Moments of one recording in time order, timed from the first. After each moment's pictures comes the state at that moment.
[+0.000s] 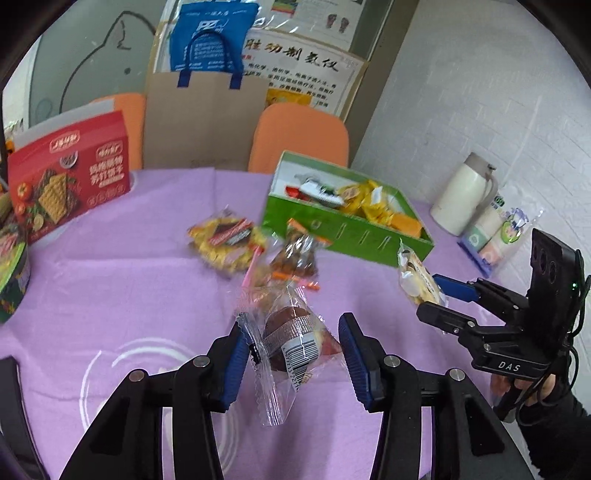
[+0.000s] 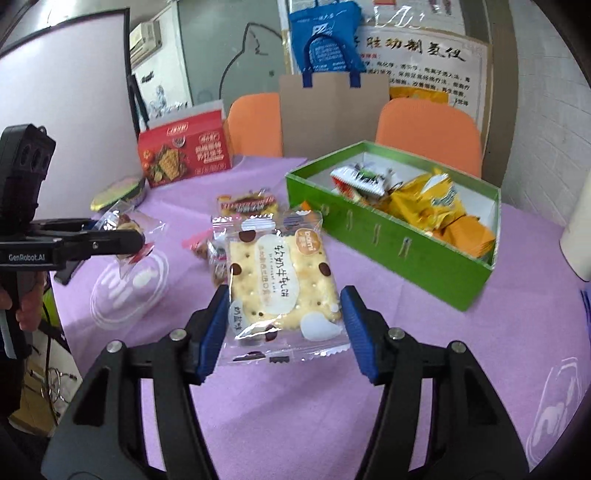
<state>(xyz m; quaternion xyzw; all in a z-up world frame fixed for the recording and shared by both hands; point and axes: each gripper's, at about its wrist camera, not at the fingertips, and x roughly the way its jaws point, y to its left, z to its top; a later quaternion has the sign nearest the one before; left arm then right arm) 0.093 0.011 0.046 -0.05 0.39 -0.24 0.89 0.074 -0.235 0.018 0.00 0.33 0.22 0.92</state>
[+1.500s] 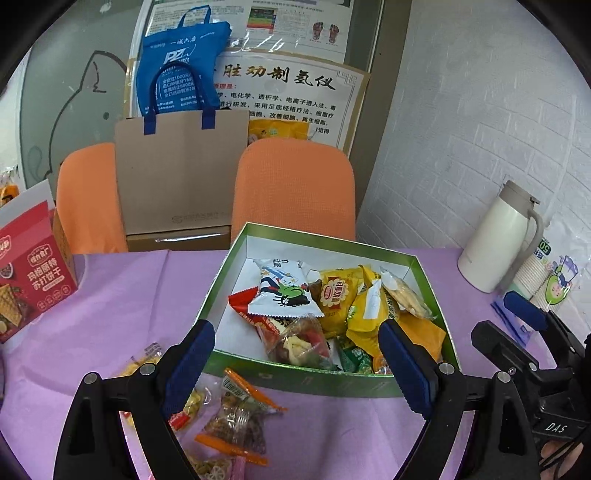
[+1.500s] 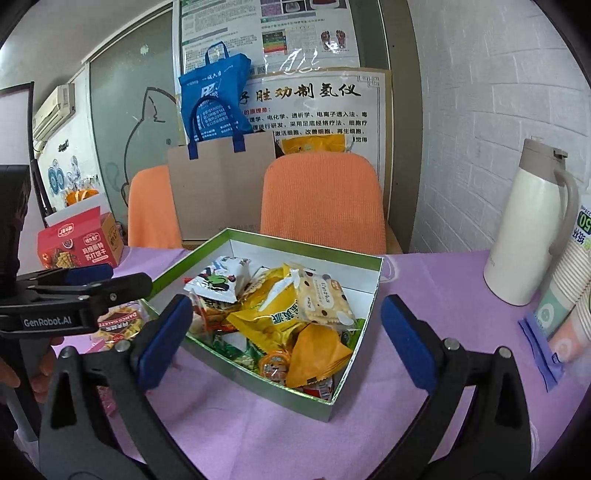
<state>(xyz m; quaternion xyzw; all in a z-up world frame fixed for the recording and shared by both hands) 0.219 -0.120 0.067 -0.02 0.34 -0.18 0.92 0.148 -0.327 0.061 0.04 0.24 0.06 0.97</state>
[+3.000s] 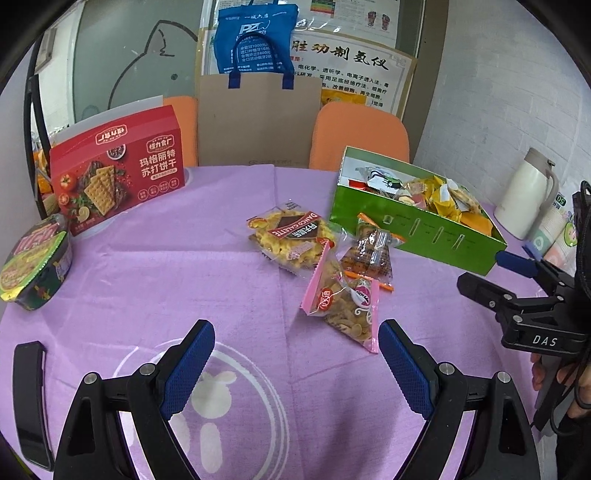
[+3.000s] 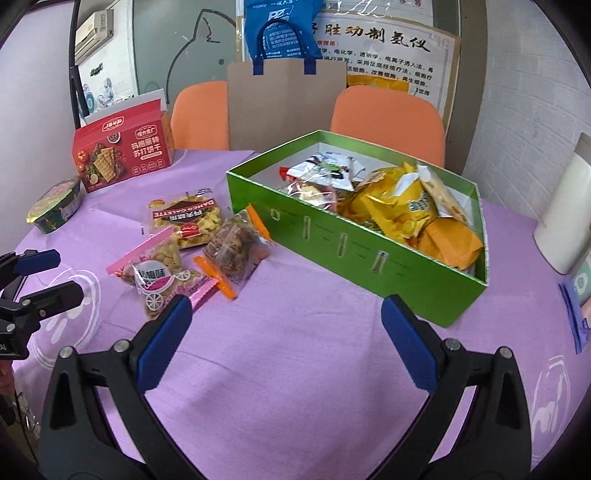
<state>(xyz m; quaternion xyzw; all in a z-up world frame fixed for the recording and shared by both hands) 0.108 0.022 0.004 -0.02 0.39 -0.11 0.91 0.124 -0.209 -0.008 -0.03 0.36 0.13 0.92</state>
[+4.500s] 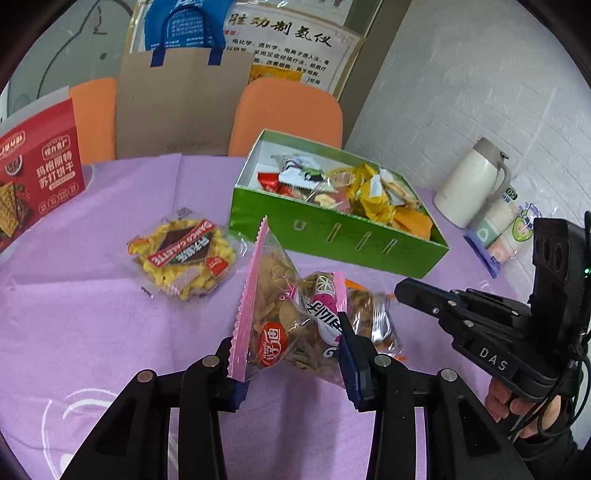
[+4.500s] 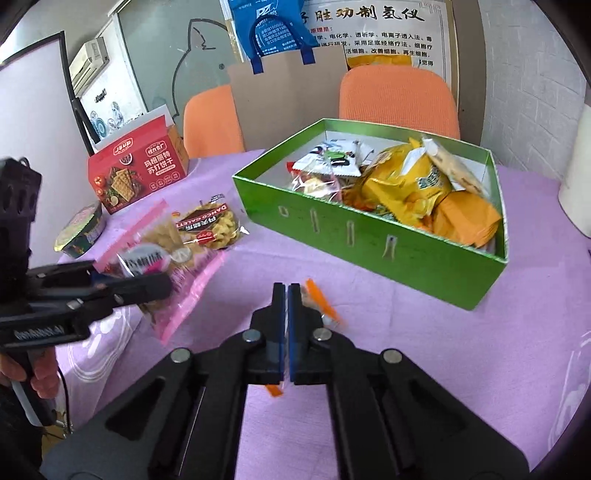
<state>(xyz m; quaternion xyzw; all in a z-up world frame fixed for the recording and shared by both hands) 0.156 -0.037 0.015 -0.04 0.42 -0.24 0.87 0.129 -0.235 -0.005 0.05 0.38 0.16 0.91</state>
